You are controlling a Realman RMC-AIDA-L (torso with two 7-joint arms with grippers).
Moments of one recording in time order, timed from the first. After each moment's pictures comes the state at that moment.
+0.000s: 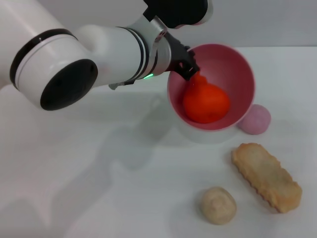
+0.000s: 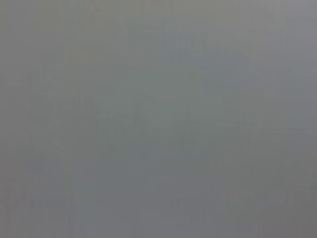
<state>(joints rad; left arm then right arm) -0.66 -2.08 1.97 1.45 -0.24 -0.82 0.12 -0.23 2.08 -1.86 -1.30 0.67 -0.67 -0.47</state>
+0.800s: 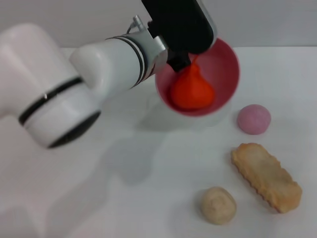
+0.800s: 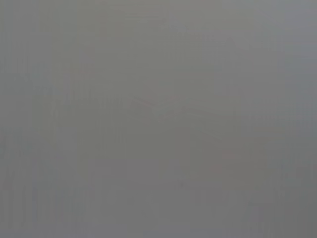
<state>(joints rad) -0.60 -2.07 2.07 1.47 0.00 -0.70 0.12 -0.21 2.08 -1.86 -1.28 0.71 -0.64 -0.47</state>
